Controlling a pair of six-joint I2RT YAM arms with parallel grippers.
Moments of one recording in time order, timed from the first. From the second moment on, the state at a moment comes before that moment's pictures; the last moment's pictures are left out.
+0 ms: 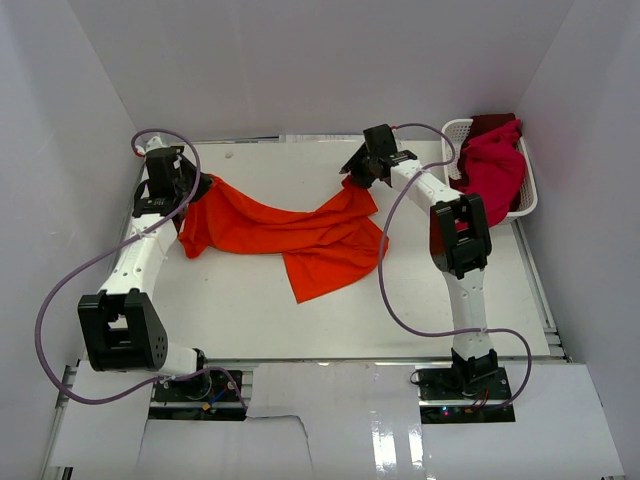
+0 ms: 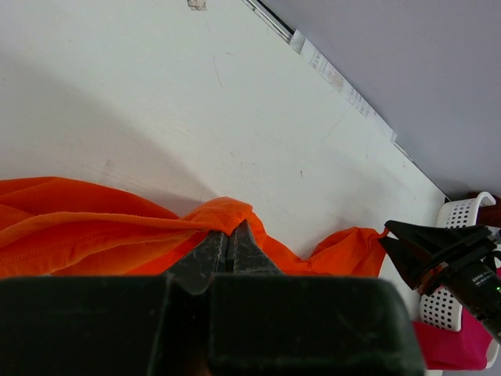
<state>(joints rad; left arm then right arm) 0.02 1.41 1.15 -0.20 0.03 -0.69 0.40 2.26 1.90 -0.42 -0.02 1.04</state>
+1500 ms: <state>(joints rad) 0.02 1.46 1.22 -0.20 0.03 -0.58 0.10 2.39 1.95 -0.34 -0.90 -0.19</state>
